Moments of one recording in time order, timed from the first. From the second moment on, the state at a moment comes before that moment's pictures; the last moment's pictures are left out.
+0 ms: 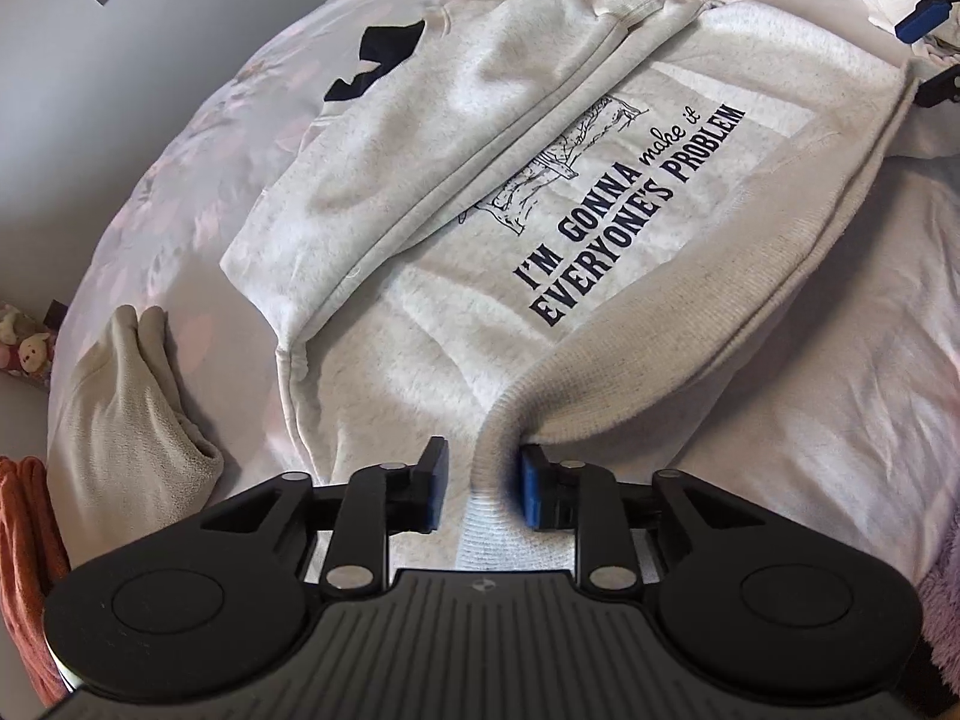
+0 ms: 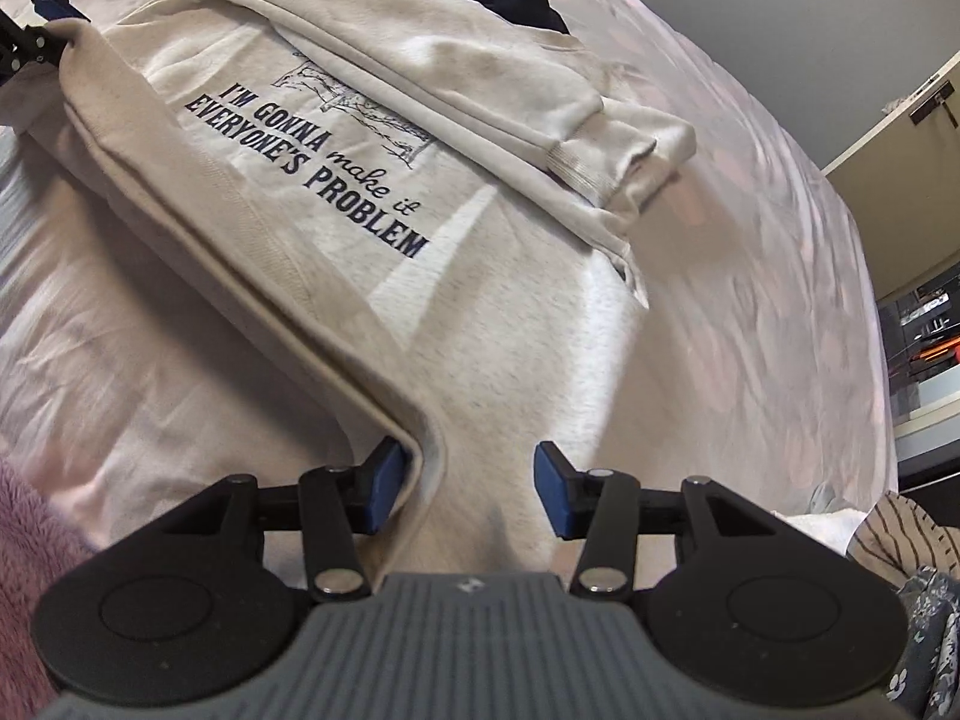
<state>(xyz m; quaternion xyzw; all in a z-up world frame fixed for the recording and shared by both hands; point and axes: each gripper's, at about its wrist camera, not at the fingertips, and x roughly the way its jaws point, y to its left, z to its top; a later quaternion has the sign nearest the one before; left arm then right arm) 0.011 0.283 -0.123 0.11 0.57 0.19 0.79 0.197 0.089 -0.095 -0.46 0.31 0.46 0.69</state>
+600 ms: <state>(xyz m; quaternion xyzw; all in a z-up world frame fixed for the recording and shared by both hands) -0.034 0.265 -0.115 0.18 0.55 0.10 0.81 0.197 0.042 -0.099 -0.45 0.33 0.50 0.67</state>
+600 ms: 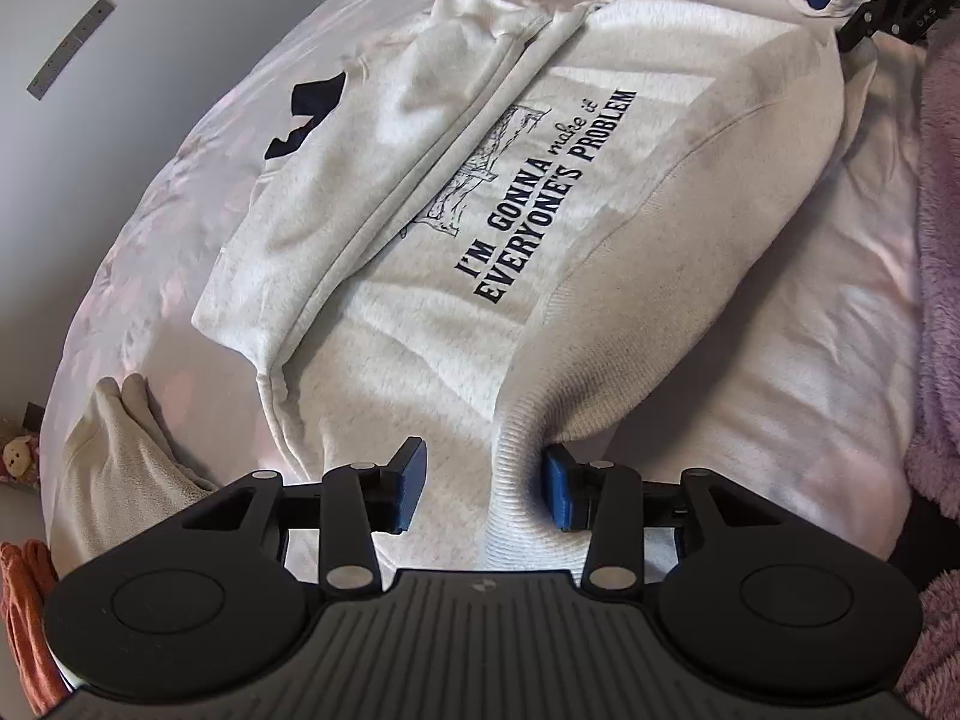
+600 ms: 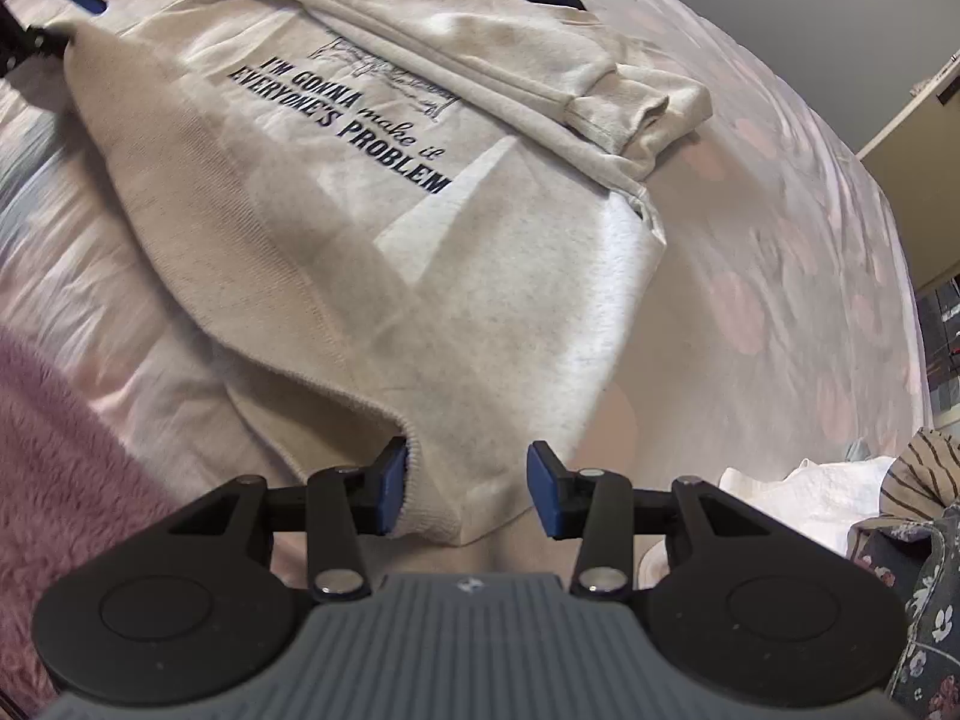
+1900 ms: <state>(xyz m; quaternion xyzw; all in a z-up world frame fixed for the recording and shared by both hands) -0.039 0.257 -0.113 0.14 0.54 0.08 0.83 0.189 0.072 -0.052 -0.41 0.27 0.47 0.73</state>
